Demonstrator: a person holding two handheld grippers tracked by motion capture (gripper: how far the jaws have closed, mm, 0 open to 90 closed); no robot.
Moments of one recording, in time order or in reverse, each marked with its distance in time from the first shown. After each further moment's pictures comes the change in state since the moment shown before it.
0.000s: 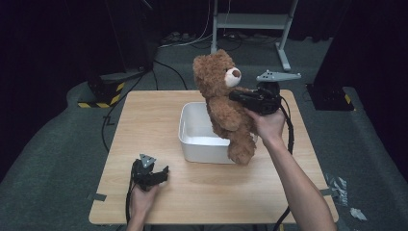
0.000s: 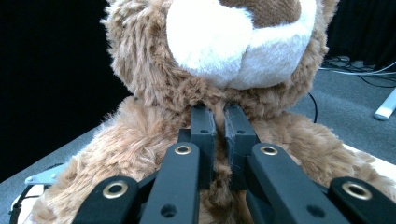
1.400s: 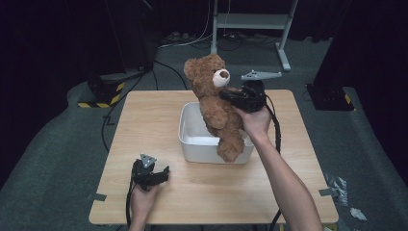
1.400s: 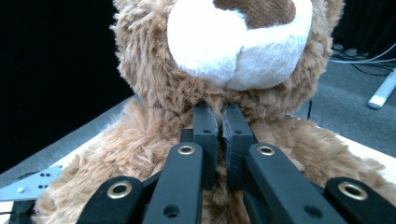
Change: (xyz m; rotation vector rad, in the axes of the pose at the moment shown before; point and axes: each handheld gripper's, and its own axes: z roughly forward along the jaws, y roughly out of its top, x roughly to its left) left arm -0.001 0.000 -0.001 0.005 0.010 -0.004; right arm -0.001 -0.003 0.041 0.048 -0.040 0.011
